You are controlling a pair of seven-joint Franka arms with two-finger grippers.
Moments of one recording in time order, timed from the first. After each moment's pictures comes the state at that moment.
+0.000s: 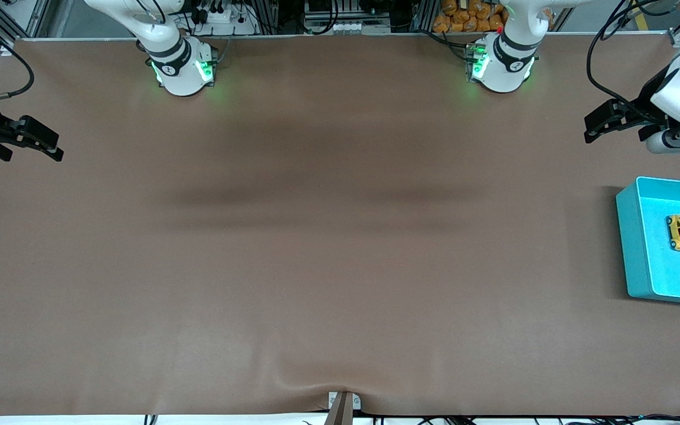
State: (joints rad) left arm 0.01 -0.05 -0.12 -1.59 0.01 1.48 -0.12; right arm -0.06 -0.09 0.03 -1.69 0.01 1.63 -0.01
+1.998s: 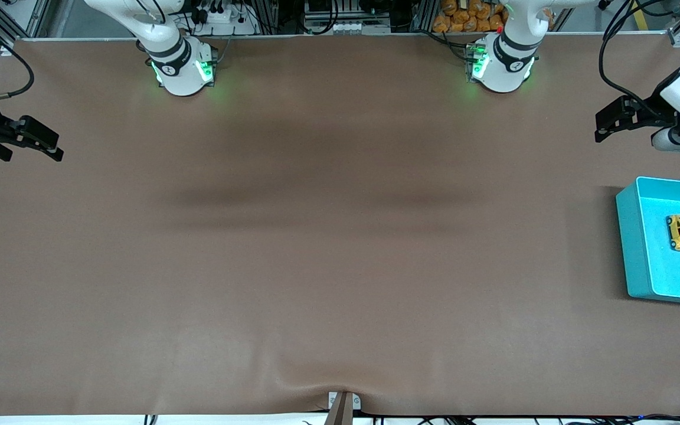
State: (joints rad) left arm -0.01 -0.04 -0.08 -1.57 0.02 1.48 0.01; right arm -0.06 -0.09 0.03 -1.69 0.01 1.63 -0.01
